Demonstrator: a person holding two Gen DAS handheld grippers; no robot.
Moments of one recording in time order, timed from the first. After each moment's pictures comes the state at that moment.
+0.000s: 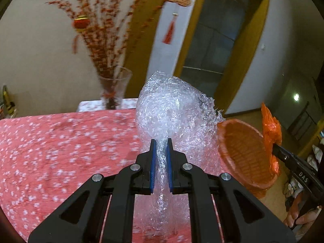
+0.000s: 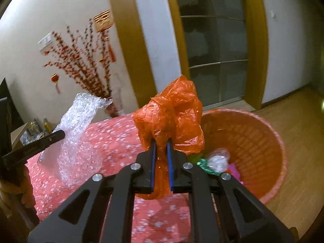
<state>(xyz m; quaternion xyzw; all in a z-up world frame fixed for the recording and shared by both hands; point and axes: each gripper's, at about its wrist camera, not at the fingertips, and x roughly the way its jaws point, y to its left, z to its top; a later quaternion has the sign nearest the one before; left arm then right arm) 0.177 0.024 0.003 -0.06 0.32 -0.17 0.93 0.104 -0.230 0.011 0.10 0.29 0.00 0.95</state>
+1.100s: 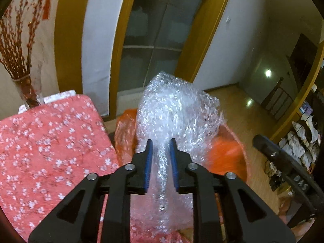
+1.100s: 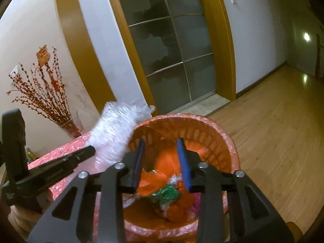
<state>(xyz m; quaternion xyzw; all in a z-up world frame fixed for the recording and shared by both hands) 0.215 -0.175 -0.039 -0.03 0.37 -0.29 0.88 0.110 -0.365 -0.014 0.17 0.27 -0.09 0.94</state>
